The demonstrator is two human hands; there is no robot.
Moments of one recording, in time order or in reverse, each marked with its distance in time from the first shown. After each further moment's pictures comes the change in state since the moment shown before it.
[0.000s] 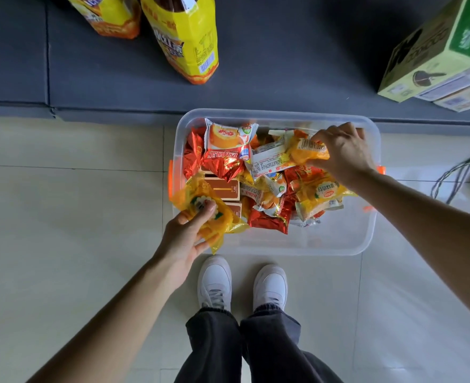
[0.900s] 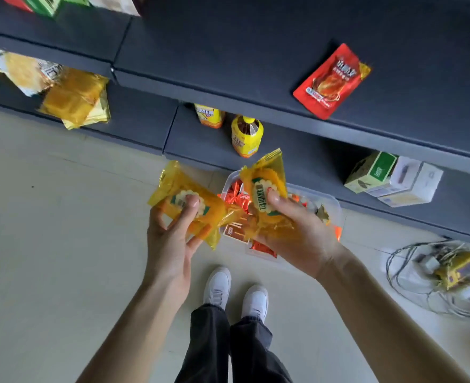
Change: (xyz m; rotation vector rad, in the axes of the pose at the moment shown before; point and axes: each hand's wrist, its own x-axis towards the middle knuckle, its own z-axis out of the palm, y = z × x) left_hand -0.287 0.099 0.000 -0.483 0.247 0.524; right_hand -0.173 -0.180 -0.287 1.987 -0.757 0.066
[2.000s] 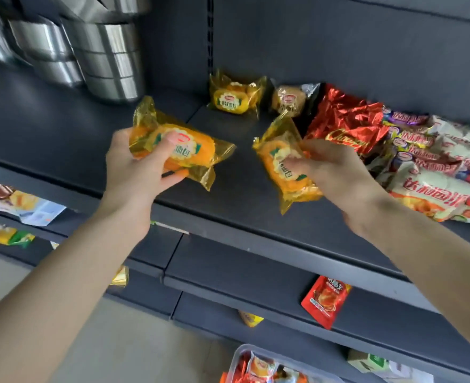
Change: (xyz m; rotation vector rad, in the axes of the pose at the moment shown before) left_hand 0.066 0.408 0.114 0.058 -0.181 0.661; right_hand 0.050 -0.320 0.278 -1.058 0.515 -0.688
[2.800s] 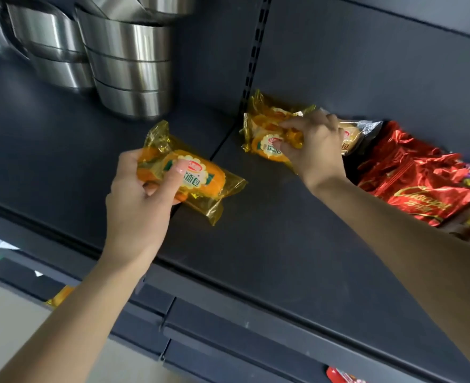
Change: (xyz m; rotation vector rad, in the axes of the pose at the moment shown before) left_hand 0.090 -0.046 -0.025 0.181 0.072 0.197; right_hand 0.177 -0.003 0.084 -0.797 0.328 -0.566
